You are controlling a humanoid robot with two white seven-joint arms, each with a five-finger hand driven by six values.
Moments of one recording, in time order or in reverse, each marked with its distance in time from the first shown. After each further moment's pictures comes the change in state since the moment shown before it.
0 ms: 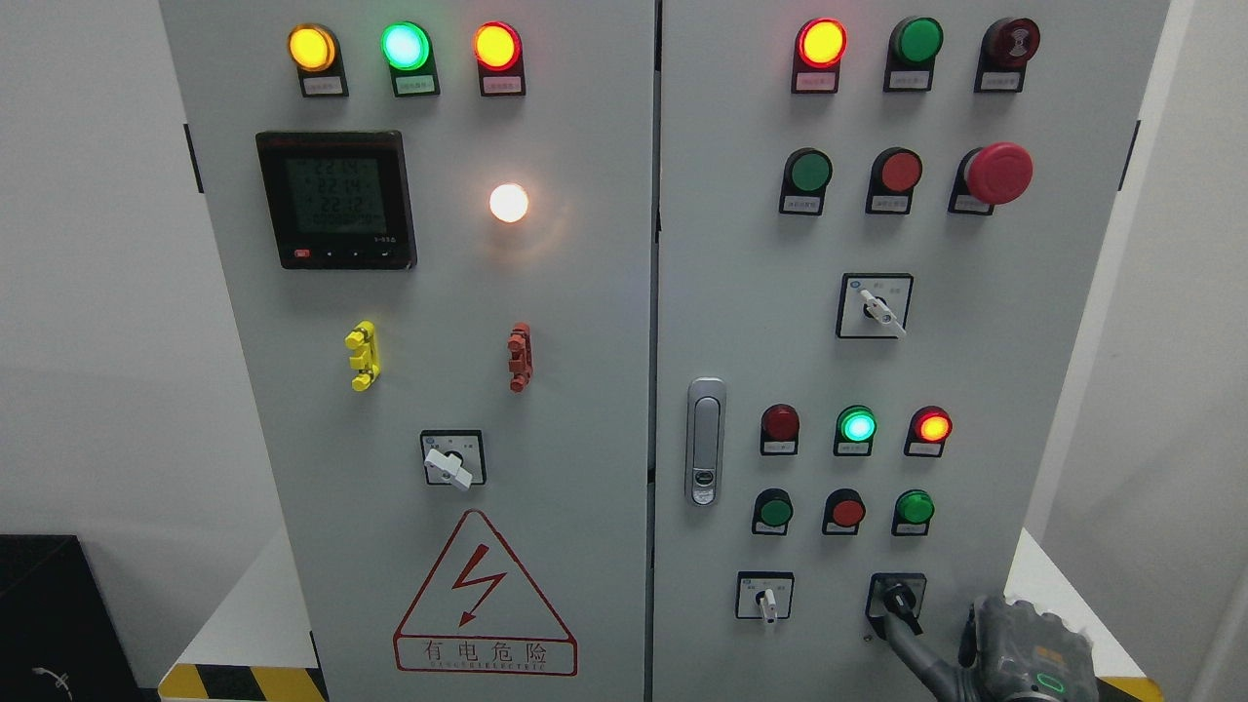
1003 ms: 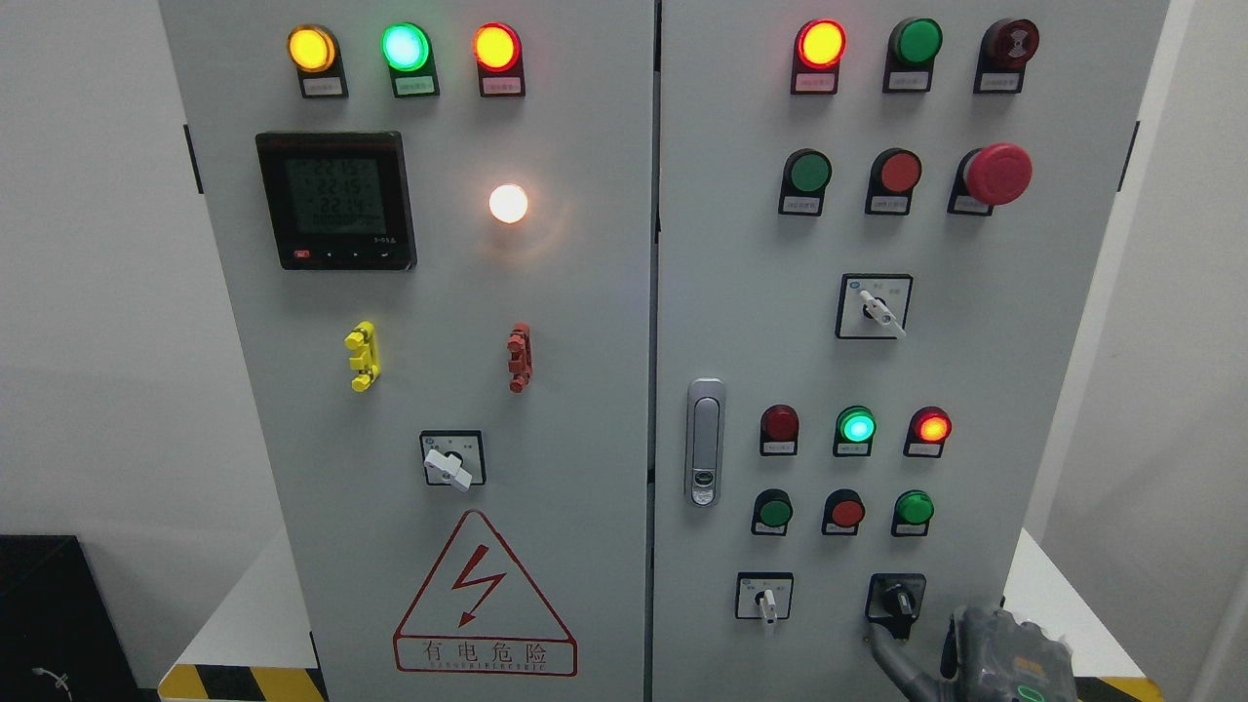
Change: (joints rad) left arm 0.000 0.000 0.000 0.000 0.000 0.000 0.000; right arm 0.046 -0.002 0.049 -0.031 -0.006 -0.001 -0.014
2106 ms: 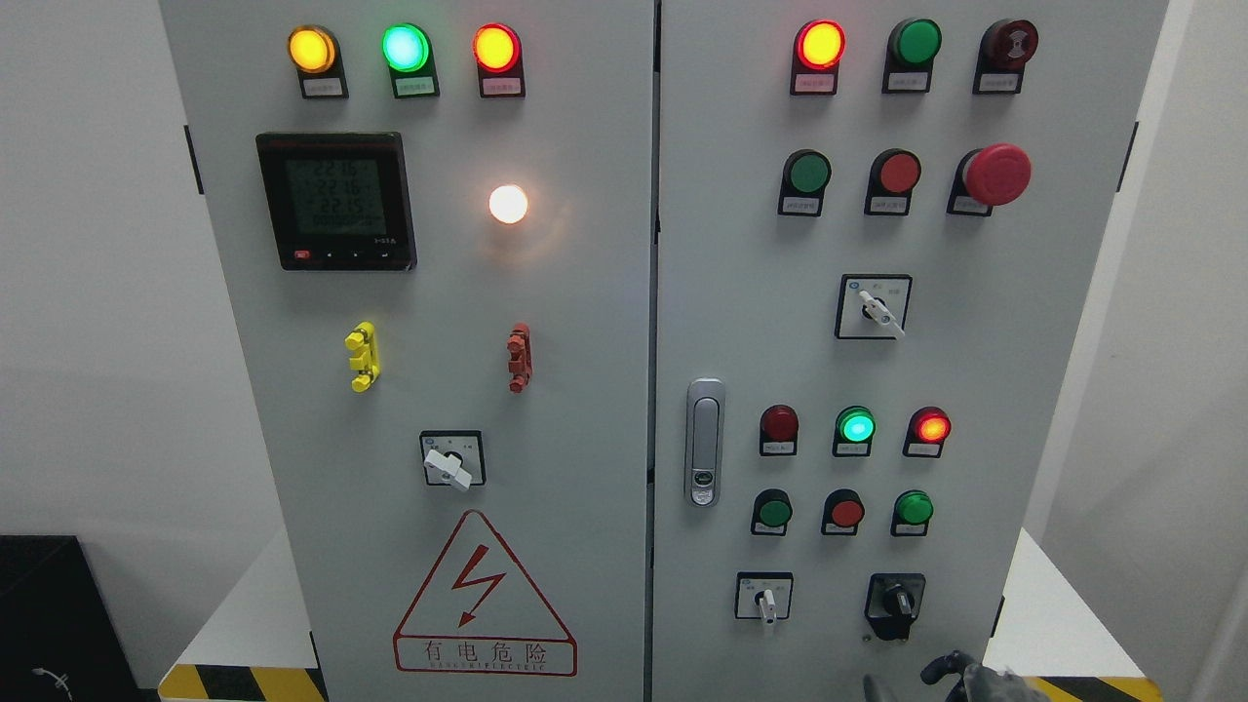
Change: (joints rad) left arm 0.000 0.000 0.000 0.000 0.000 0.000 0.000; right arm 0.235 0.023 0.007 -0.231 -0.549 -0.033 -0.217
